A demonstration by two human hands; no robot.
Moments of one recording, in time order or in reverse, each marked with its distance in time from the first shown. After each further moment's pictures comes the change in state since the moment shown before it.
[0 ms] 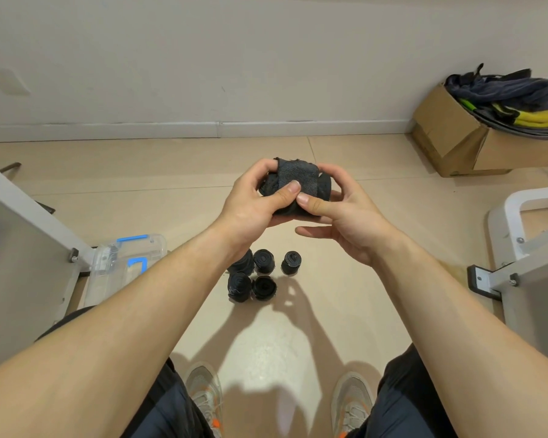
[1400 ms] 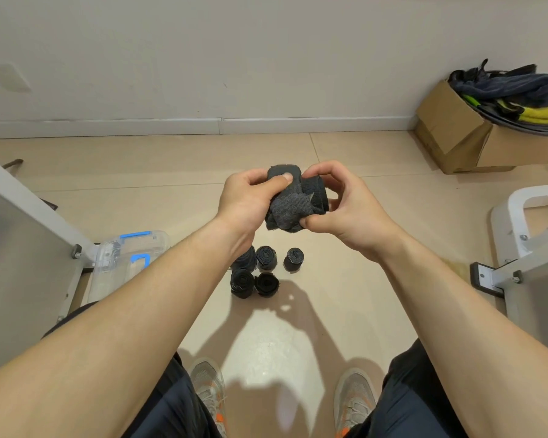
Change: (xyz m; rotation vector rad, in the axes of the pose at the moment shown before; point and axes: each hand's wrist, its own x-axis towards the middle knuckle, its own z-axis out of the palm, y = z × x) left_hand 0.010 -0.002 -0.004 0.048 0.274 -0.162; right_hand -0.003 0.000 0.005 -0.362 -0.033 -0.217
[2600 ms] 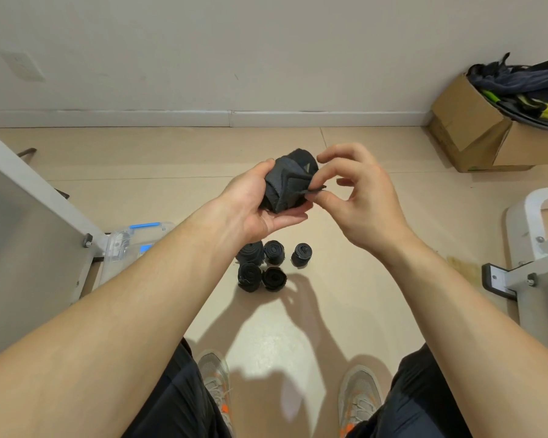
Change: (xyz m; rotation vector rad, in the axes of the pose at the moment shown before) left_hand -0.001 0.019 -0.008 -0.252 0.002 -0.517; right_hand 0.003 -0.003 0.008 -0.538 0.180 -0.345
